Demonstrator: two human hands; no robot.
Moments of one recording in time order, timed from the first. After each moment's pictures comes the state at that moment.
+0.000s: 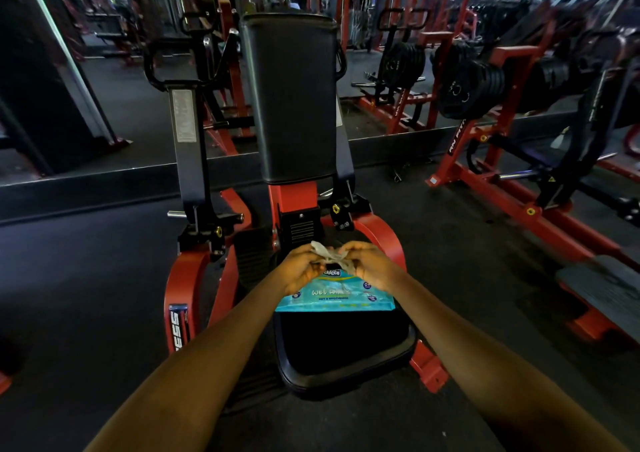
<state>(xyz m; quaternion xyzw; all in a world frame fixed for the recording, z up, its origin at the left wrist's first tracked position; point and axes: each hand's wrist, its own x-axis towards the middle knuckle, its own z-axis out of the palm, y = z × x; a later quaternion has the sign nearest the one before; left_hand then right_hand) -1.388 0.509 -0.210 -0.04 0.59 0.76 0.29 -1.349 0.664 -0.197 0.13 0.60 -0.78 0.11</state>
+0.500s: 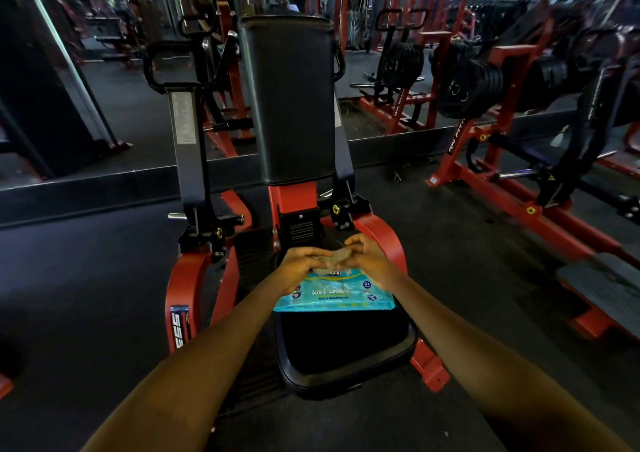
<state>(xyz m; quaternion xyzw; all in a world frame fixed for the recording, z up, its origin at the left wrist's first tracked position) -1.391 0.503 -0.217 0.05 0.70 0.67 0.24 -1.349 0.668 -0.206 0.12 0.74 -0.66 0.04</state>
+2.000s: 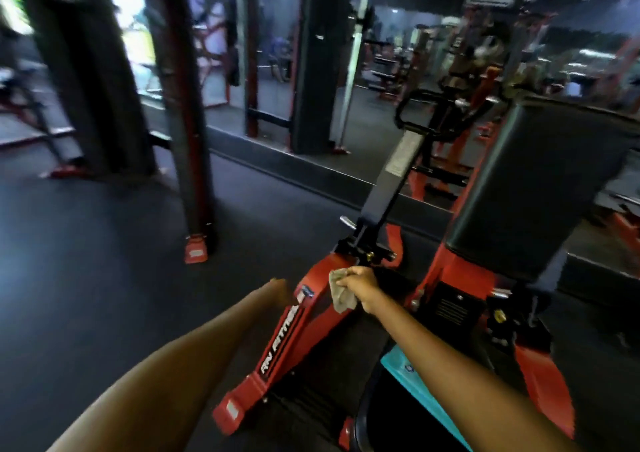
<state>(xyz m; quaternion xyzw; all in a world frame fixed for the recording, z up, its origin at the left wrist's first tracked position) -1.313 0.259 -0.206 -0.24 0.91 0.31 0.13 -1.418 0.410 -0.199 -0.10 0.82 -0.52 0.21</state>
